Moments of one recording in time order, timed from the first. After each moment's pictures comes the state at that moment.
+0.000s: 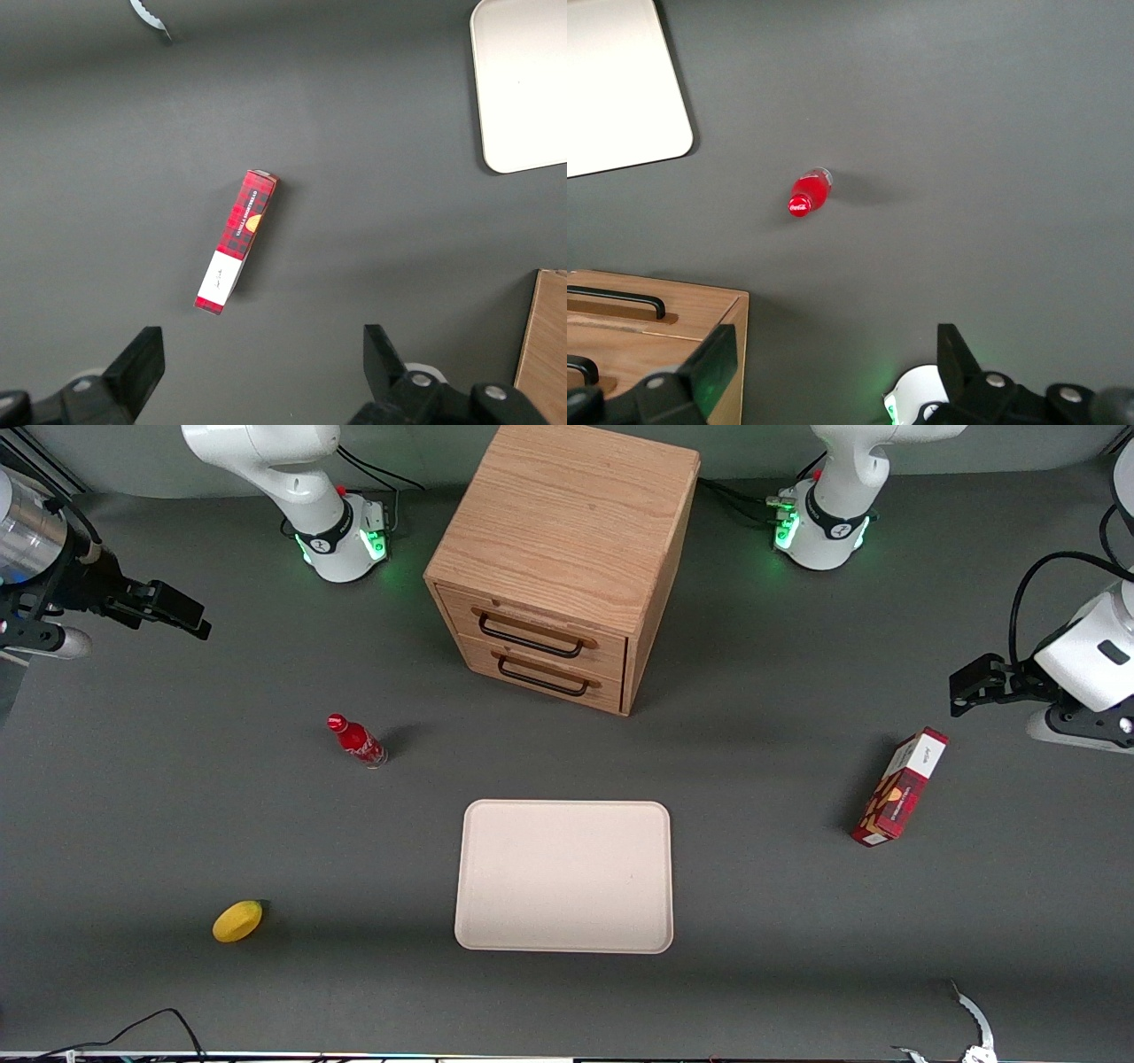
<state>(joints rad) 0.03 -0.14 0.04 -1.69 0.04 1.44 0.30</state>
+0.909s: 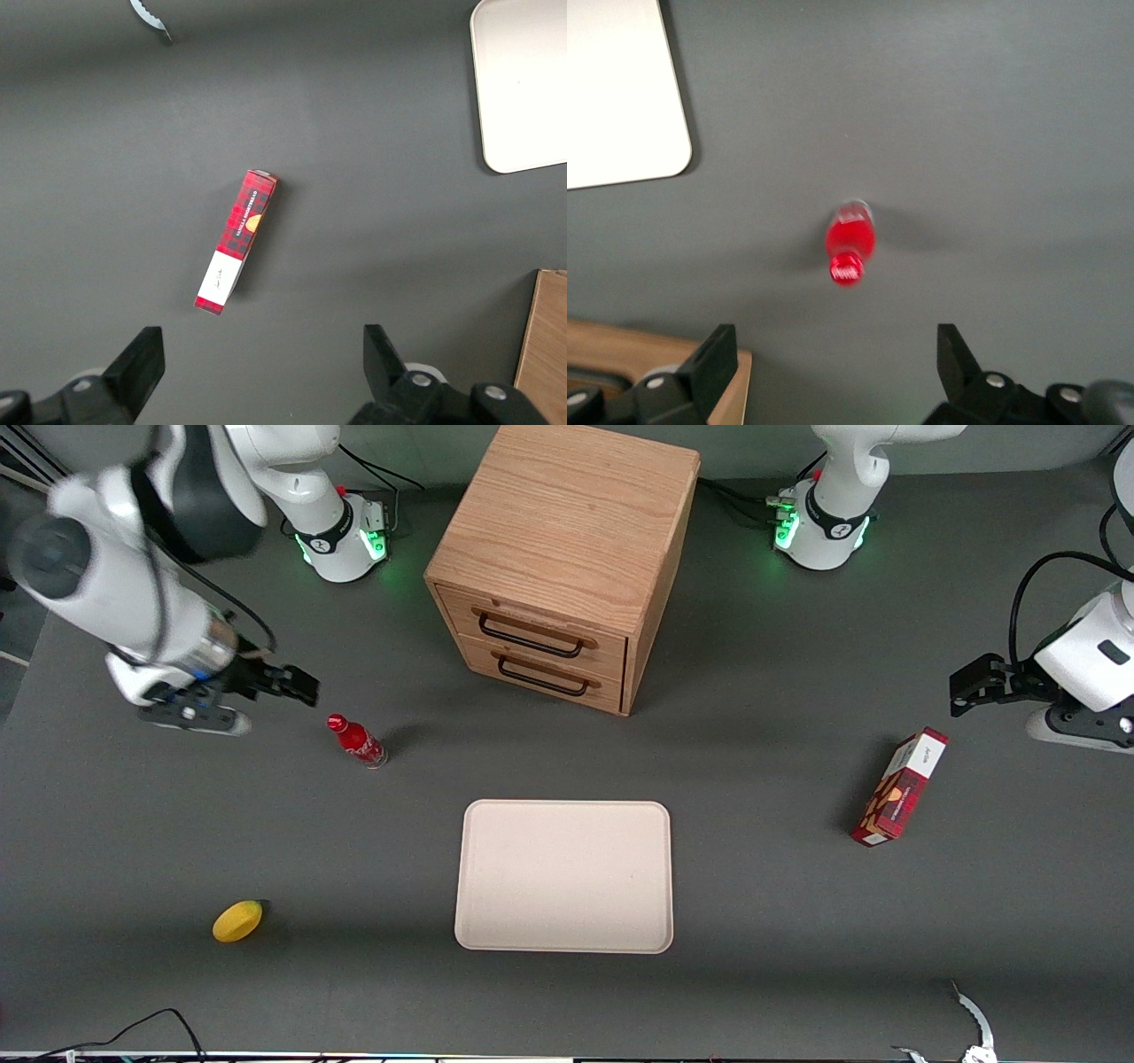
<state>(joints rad) 0.04 -0.06 0.18 -2.10 0.04 1.97 0.36</state>
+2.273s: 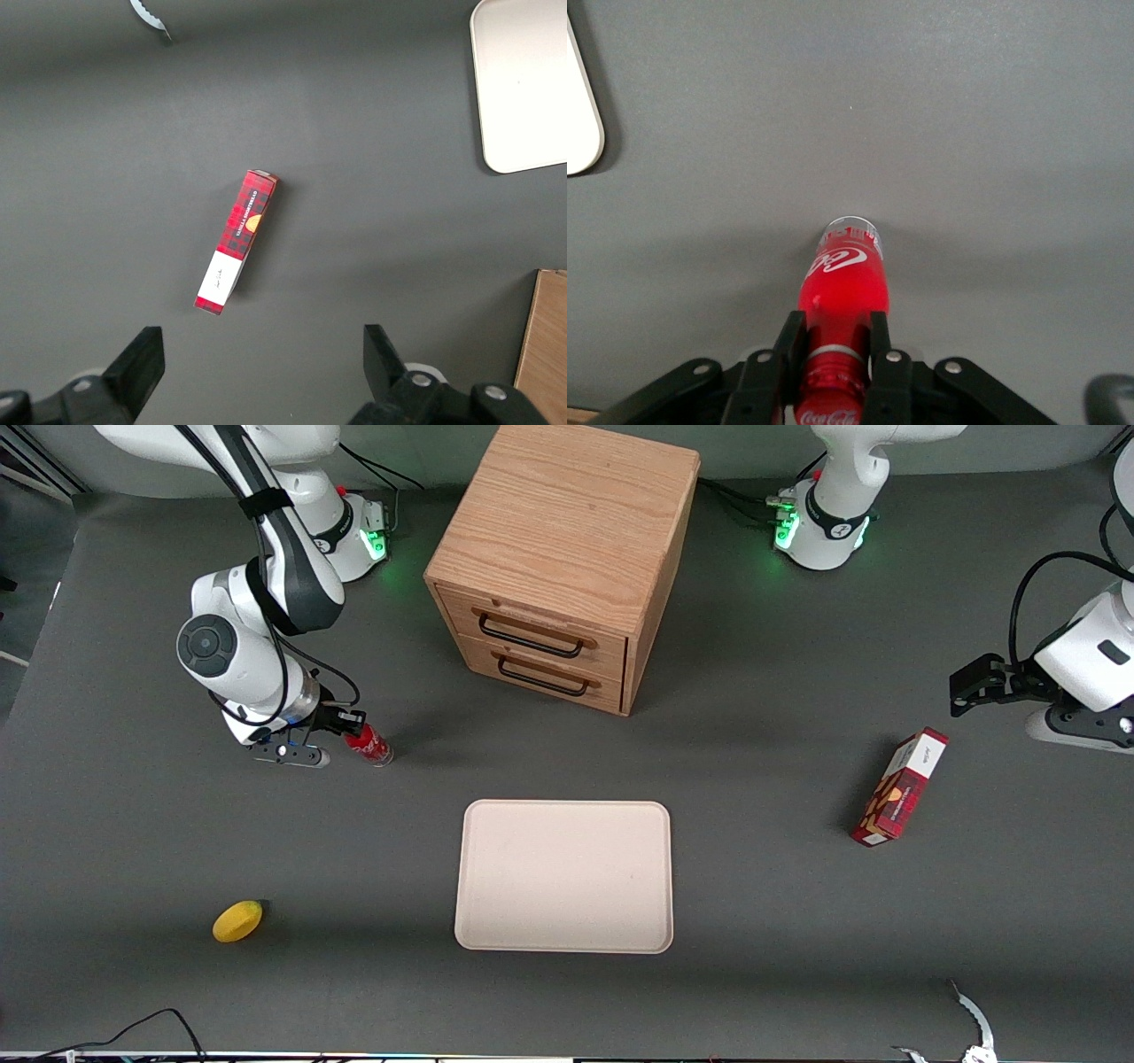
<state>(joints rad) 0.04 0.08 0.20 -2.28 0.02 2.26 0.39</state>
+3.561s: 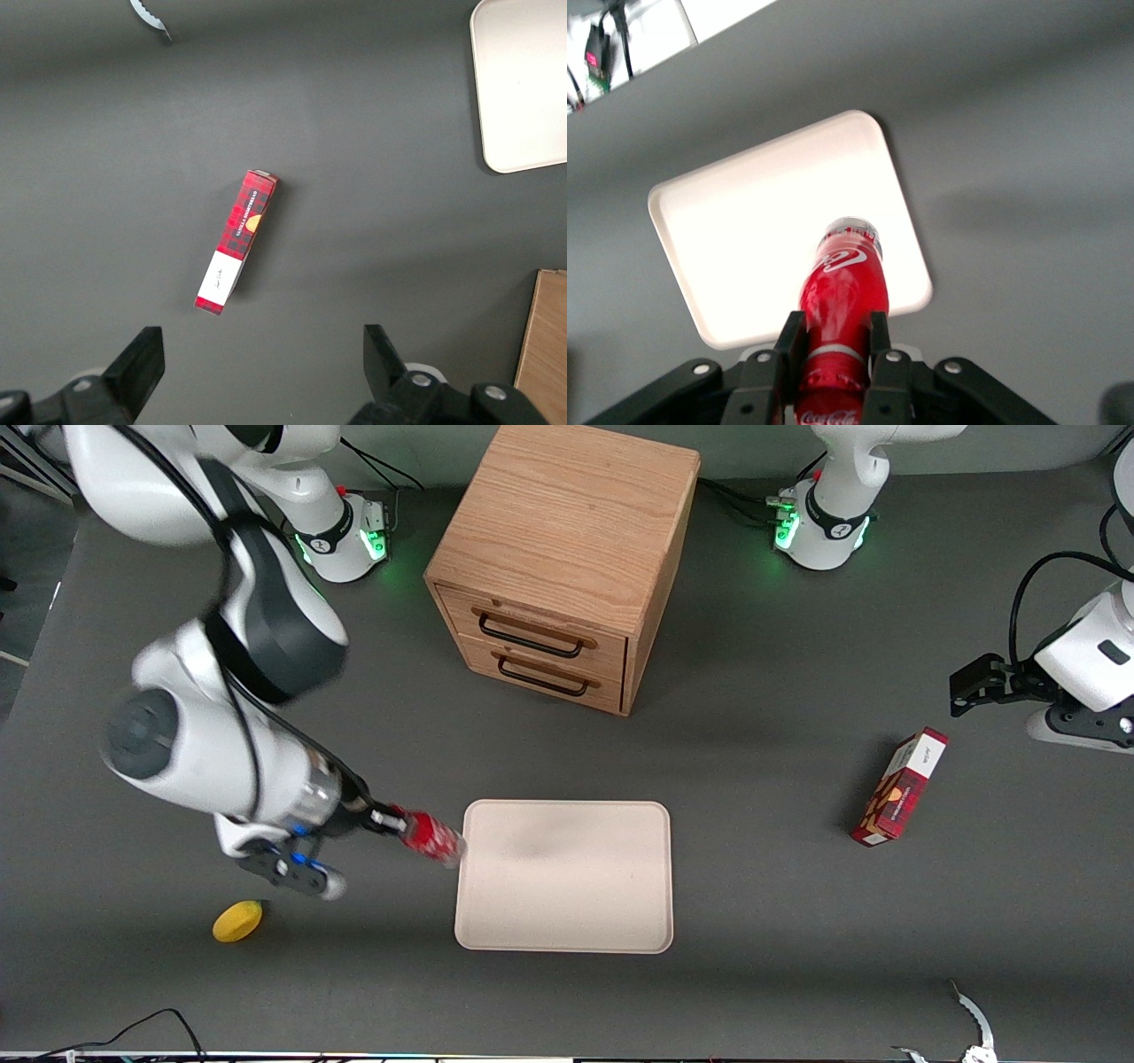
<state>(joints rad) 0.17 0.72 0.30 -1.03 -0.01 1.86 0.78</state>
